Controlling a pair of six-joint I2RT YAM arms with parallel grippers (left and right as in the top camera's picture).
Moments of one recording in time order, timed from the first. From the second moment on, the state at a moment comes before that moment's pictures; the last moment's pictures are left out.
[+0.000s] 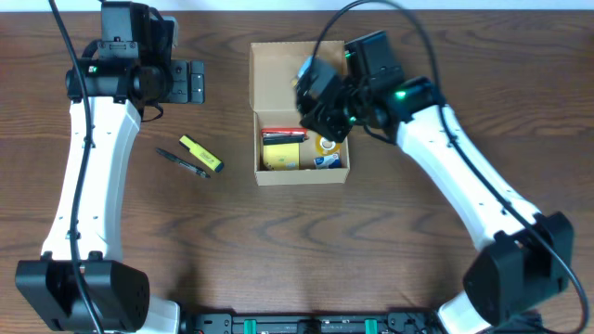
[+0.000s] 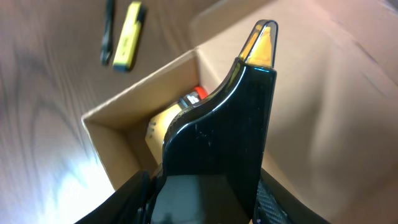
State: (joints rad) left arm -0.02 1.66 1.64 -0.97 0.07 0.02; right arm 0.44 1.76 1.51 -0.74 -0.41 -0.48
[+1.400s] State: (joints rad) left arm -0.02 1.66 1.64 -0.97 0.07 0.05; right arm 0.58 2.00 1.51 -0.81 -0.21 -1.28
